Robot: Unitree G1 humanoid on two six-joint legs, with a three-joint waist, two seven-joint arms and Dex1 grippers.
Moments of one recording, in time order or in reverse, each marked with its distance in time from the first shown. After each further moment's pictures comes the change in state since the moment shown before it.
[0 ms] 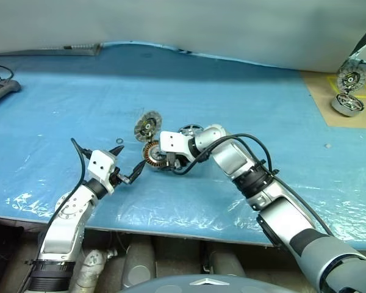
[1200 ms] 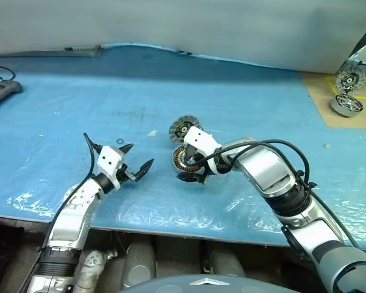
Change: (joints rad) left arm -0.099 -0.001 -0.042 0.109 0.001 -0.018 -0.075; right arm 0.060 -0.170 -0.067 -0.511 0.312 0.856 -0.332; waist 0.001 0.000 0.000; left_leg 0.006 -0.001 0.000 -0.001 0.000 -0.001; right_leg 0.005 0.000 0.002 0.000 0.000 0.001
